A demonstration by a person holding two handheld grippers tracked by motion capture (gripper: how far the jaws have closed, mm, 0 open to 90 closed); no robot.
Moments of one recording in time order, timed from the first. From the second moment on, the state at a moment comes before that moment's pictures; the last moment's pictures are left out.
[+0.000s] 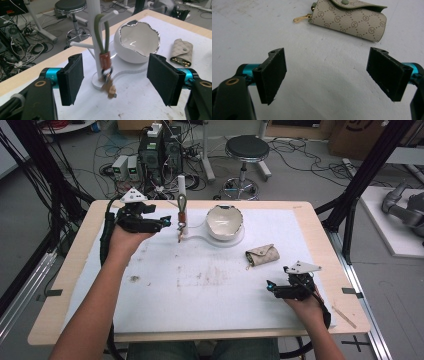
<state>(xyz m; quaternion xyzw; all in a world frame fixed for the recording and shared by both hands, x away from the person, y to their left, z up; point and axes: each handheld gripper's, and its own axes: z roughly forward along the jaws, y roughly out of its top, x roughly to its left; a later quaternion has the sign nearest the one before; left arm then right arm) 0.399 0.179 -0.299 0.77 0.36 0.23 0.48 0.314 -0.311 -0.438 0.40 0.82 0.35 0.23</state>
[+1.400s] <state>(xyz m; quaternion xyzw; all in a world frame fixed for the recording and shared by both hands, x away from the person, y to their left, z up) 0.335 0.168 -0.399 0.78 0.35 0.18 0.48 0.313 -0.327 -0.438 0.41 0.81 0.35 0.23</state>
